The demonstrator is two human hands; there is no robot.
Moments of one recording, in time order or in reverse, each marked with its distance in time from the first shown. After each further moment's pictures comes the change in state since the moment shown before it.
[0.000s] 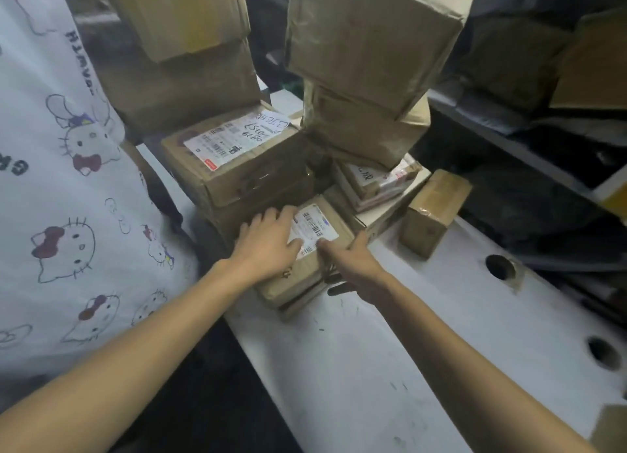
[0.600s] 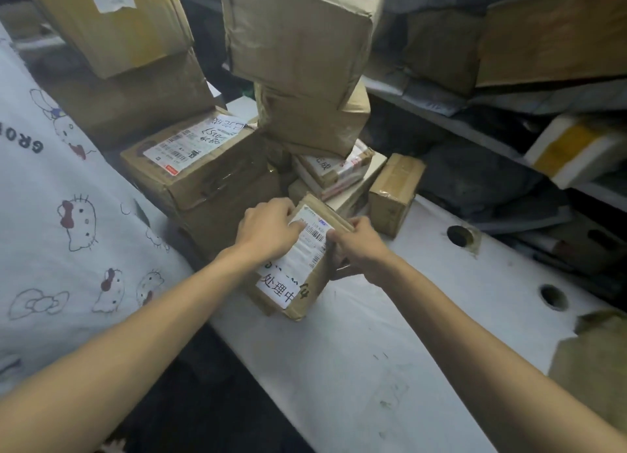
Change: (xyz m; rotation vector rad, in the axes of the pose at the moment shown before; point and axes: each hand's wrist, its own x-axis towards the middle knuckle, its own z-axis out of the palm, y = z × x) left_hand -0.004 0.049 -0.006 -0.175 0.061 0.044; right_hand -0.035 0.014 -0.046 0.147 0.142 -0.042
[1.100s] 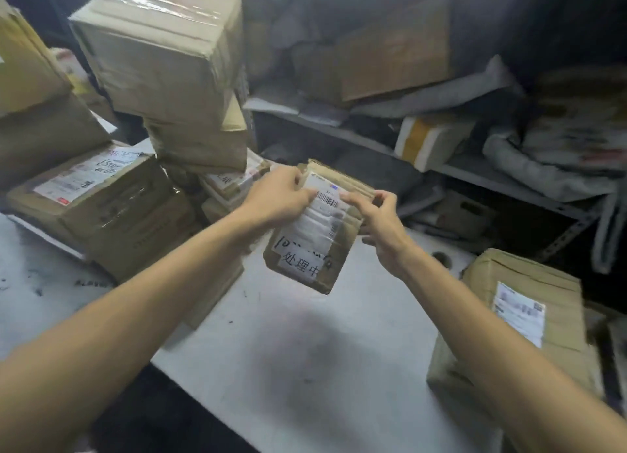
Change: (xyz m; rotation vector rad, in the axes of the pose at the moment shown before) left_hand -0.054 0.195 -0.012 -0.206 -0.087 0.258; right_hand -0.102 0.027 -0.170 0.289 0.277 -0.288
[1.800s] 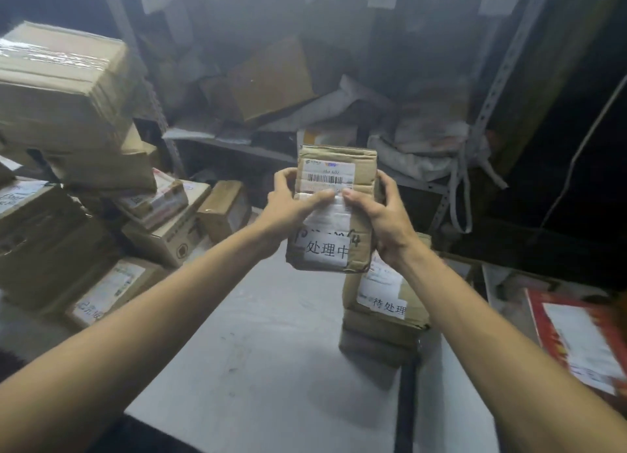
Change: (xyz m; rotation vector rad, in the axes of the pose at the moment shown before) left_hand -0.064 0.134 0.116 -0.678 -0.222 0.104; right_hand -0.098 -0.002 -0.182 0.202 0.159 -0.281
